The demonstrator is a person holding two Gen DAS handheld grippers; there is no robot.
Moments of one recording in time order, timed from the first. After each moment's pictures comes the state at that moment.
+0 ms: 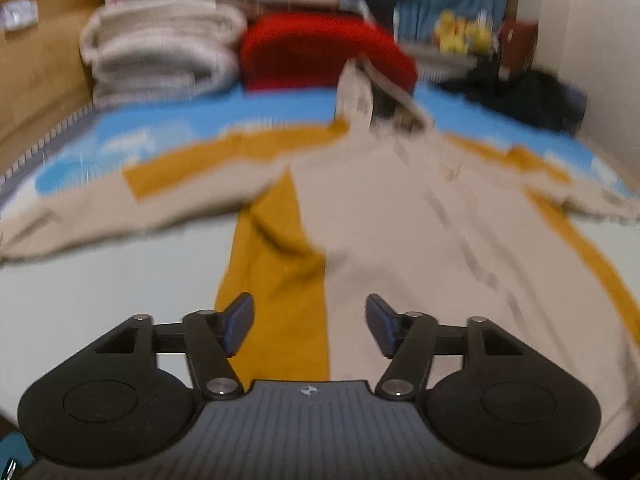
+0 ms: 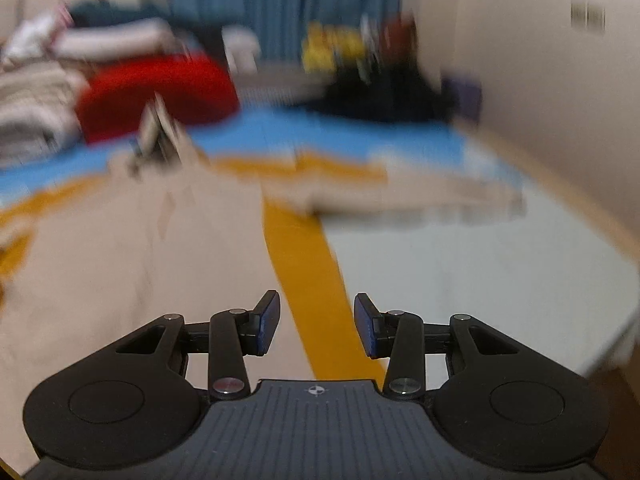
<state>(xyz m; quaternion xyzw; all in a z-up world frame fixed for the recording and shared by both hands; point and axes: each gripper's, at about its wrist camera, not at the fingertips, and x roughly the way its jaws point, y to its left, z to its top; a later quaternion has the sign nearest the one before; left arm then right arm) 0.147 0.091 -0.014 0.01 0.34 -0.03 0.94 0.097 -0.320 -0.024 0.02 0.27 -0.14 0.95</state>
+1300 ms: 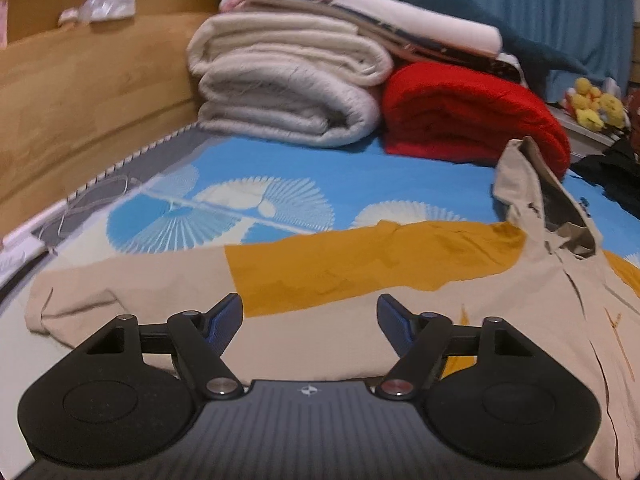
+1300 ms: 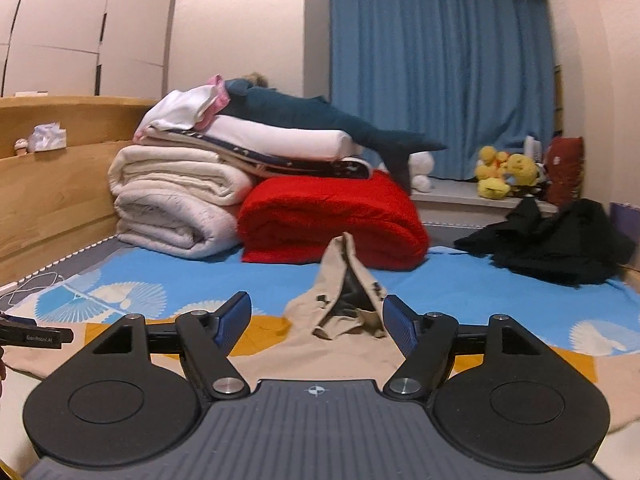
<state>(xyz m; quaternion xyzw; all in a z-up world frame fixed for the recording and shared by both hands) 0.340 0.216 -0.003 -0.03 0.31 0.14 0.94 0.288 -0.170 0.064 0.00 0.14 0.08 0.99</state>
